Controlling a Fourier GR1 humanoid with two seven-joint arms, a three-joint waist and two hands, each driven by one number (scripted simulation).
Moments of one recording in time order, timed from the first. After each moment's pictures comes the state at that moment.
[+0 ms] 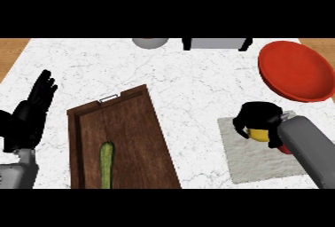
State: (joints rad) left arm -0.13 0.36 0.03 -1.55 0.08 0.15 0.12; right arm -0.59 -0.50 0.52 -0.84 1.17 0.17 -0.92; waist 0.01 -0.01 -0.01
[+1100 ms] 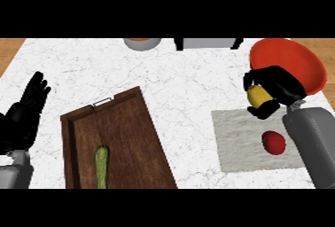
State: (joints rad) left arm -0.12 0.35 0.08 -1.54 0.07 0.13 0.13; right arm -0.56 -0.40 0.08 -1.07 0.98 0.13 -0.29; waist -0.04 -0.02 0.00
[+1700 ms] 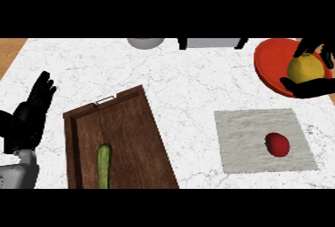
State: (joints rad) left arm -0.13 0.32 0.07 -1.55 0.05 0.13 0.13; right arm -0.54 -0.45 -0.20 -1.48 0.75 0.24 -0.04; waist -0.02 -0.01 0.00
